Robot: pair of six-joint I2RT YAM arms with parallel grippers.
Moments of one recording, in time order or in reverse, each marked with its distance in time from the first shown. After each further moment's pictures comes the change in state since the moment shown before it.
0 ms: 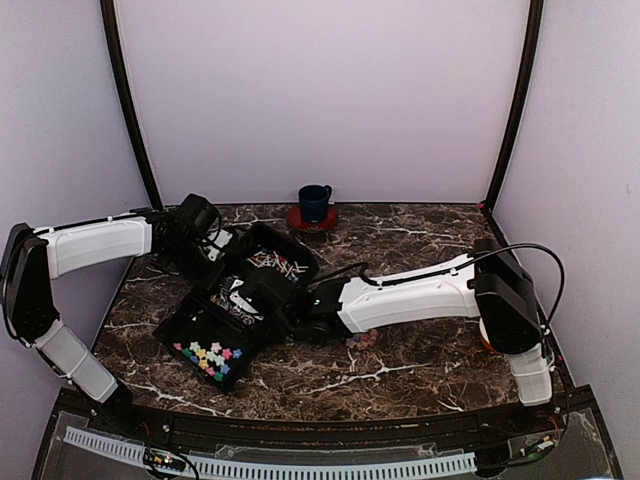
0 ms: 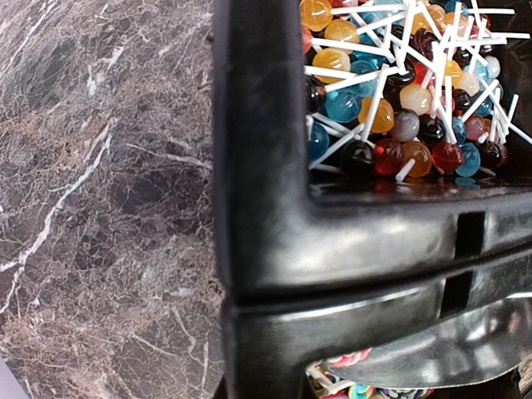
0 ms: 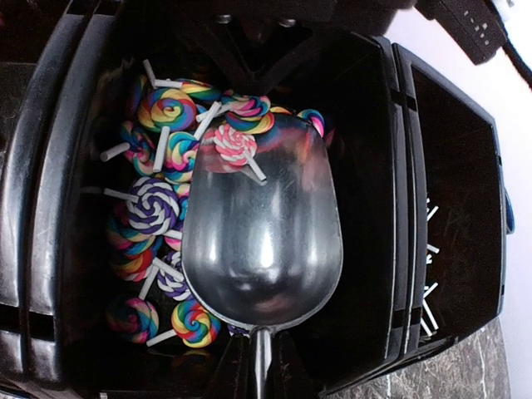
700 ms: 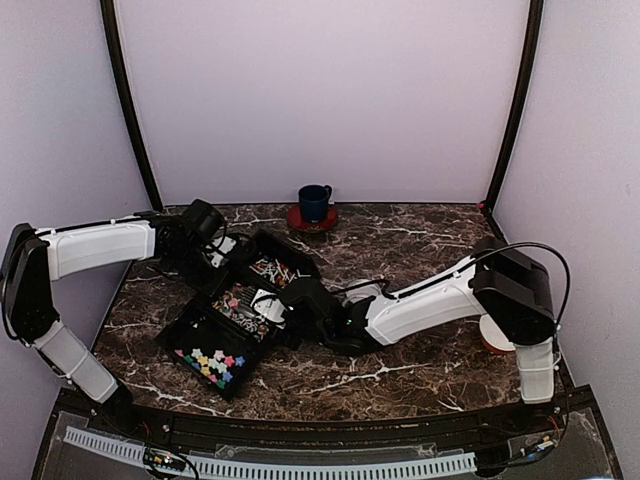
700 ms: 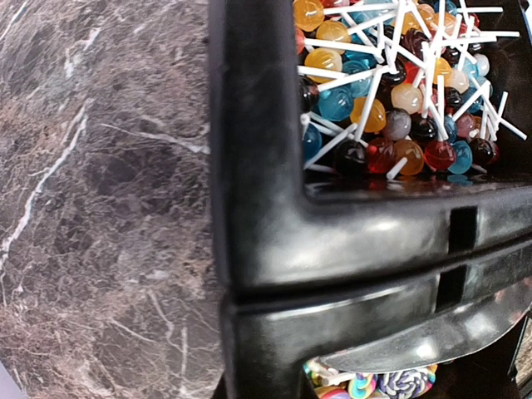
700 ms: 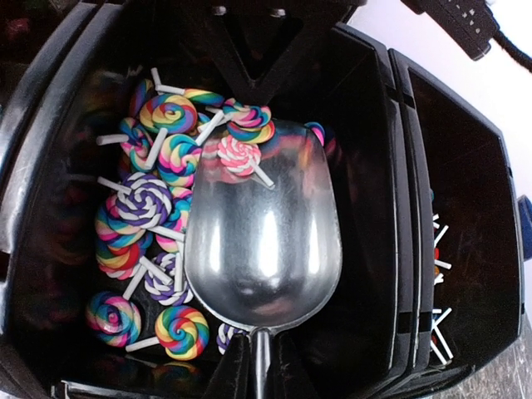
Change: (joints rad) left arm -0.031 0.000 -0.016 -0.030 -0.008 -0.007; right arm -0.038 -0.060 -0.316 0.442 -0.172 -0.072
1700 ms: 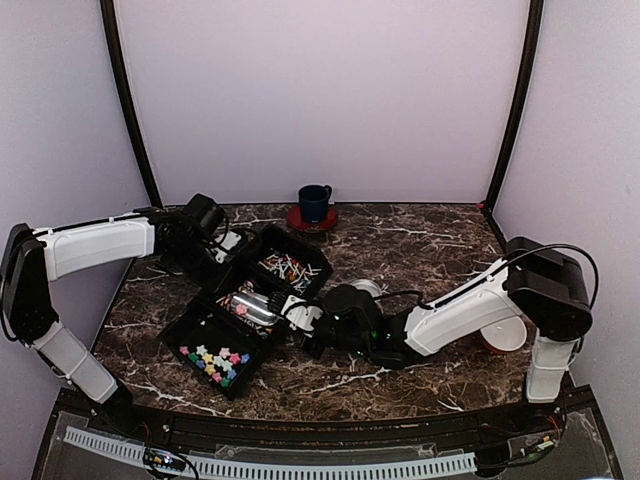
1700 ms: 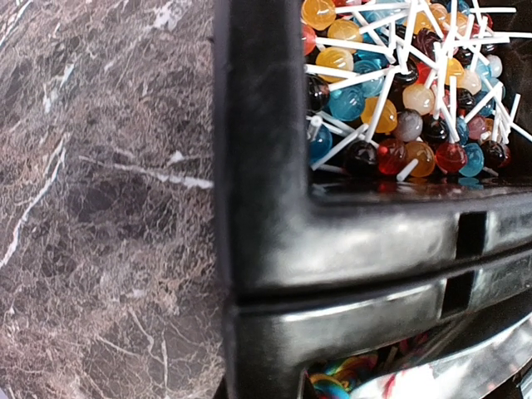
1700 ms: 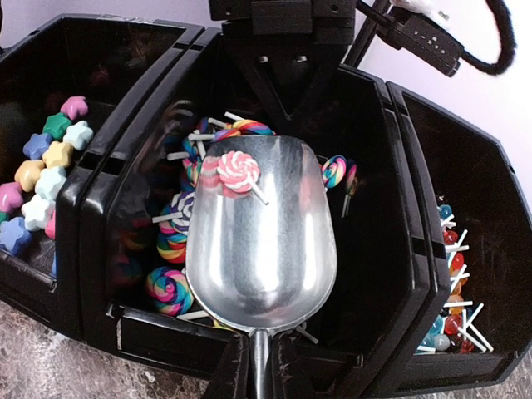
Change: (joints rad) left arm -0.019 -0.003 0.033 -0.002 0.056 -0.011; right arm -0.015 -0.192 -0.357 0.338 -0.127 -0.001
